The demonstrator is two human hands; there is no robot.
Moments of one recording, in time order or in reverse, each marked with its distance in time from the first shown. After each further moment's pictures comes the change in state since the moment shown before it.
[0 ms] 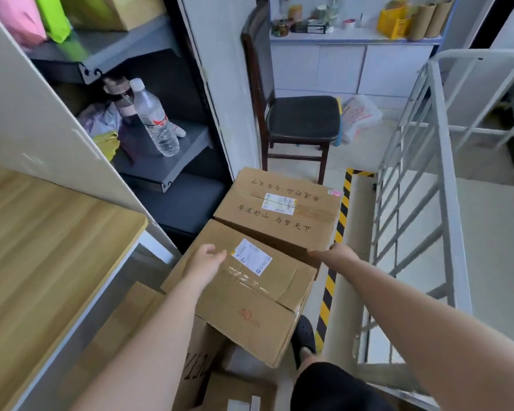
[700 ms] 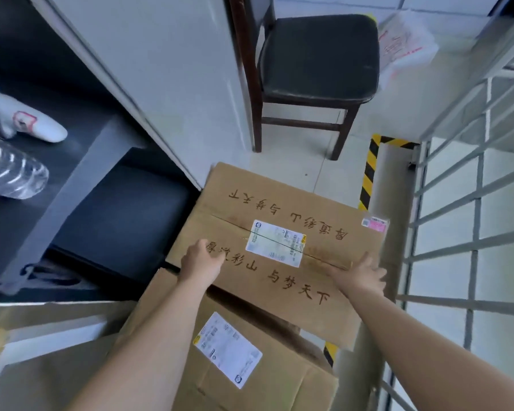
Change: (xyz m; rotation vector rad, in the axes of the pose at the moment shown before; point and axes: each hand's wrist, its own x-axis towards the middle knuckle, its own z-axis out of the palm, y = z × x) left_hand 0.357 0.083 0.131 0.334 -0.074 -0.145; right_hand 0.367 -0.028 0.013 -0.066 0.155 0.412
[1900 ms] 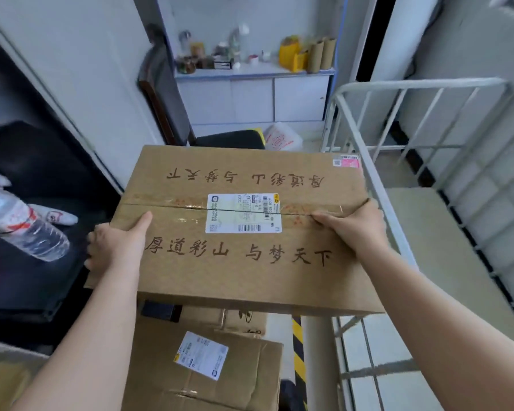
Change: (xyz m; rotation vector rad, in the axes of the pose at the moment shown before) left_hand -0.211 0.047 -0.164 -0.358 0.517 0.182; right_hand -0.238 0.090 -0.223 0.606 0.491 -0.320
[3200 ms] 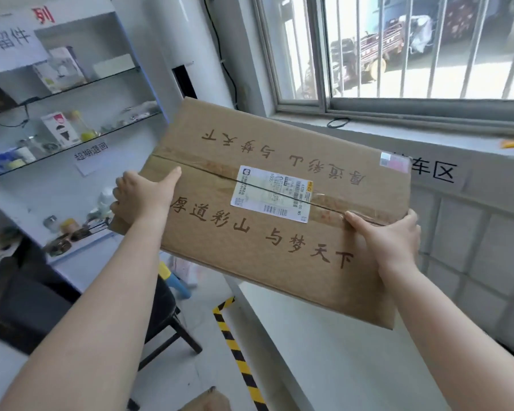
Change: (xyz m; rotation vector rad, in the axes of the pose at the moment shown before) left_hand -0.309 0.432 0.073 -0.195 -0.153 0.922; right_hand 0.067 0.070 -0.350 0.542 0.771 0.136
